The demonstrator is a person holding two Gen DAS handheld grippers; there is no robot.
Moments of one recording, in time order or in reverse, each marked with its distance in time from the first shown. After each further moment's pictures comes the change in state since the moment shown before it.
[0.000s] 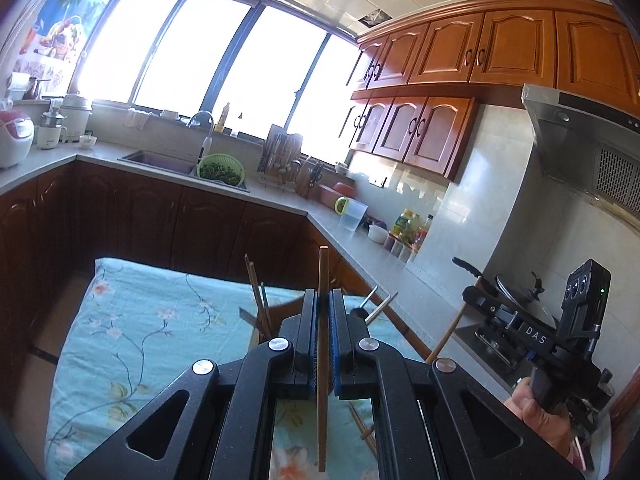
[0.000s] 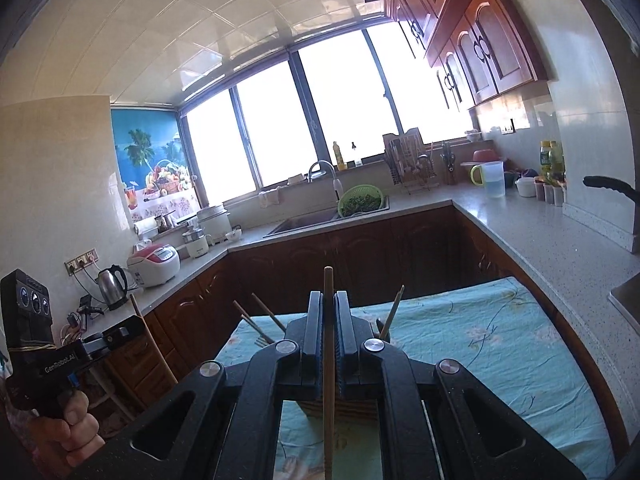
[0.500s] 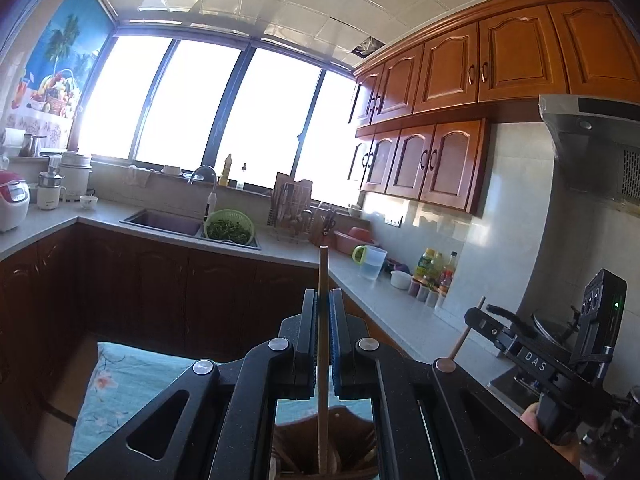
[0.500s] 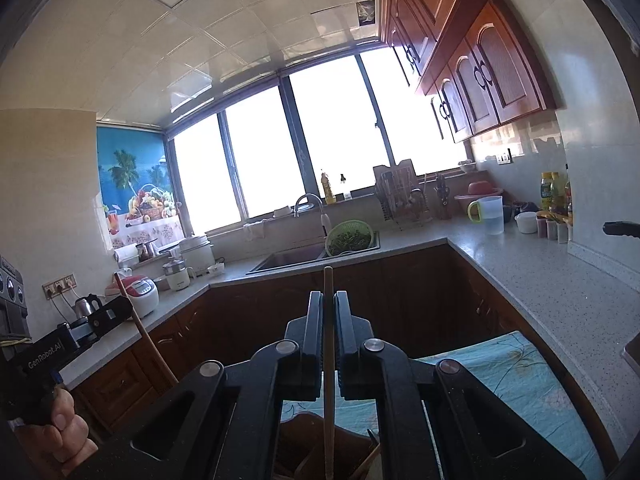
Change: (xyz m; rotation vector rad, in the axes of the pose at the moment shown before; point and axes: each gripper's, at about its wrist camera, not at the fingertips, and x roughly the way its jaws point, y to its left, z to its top) left arm 0.109 -0.001 0.040 0.104 -0.134 0.075; right arm 0.080 -0.006 0.052 -0.011 -0.098 -0.047
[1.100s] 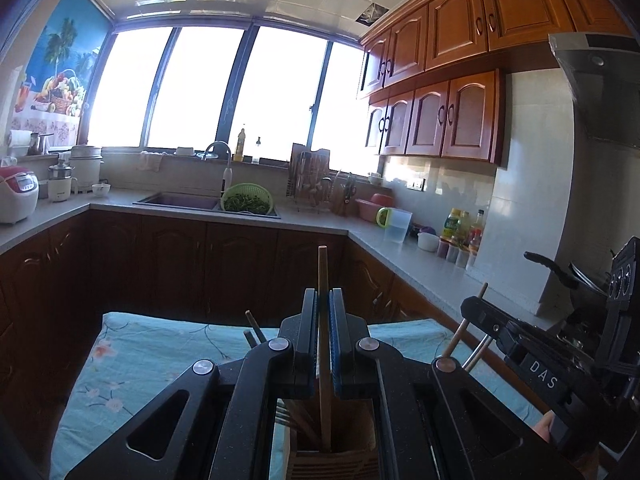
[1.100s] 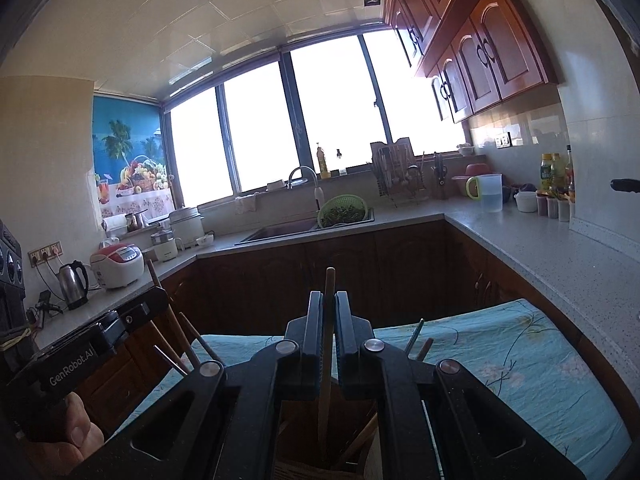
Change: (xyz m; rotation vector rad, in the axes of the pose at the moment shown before) left arm 0.077 -0.031 -0.092 0.065 0.082 0.075; right arm 0.030 0.000 -0.083 -0.043 0.056 -0.029
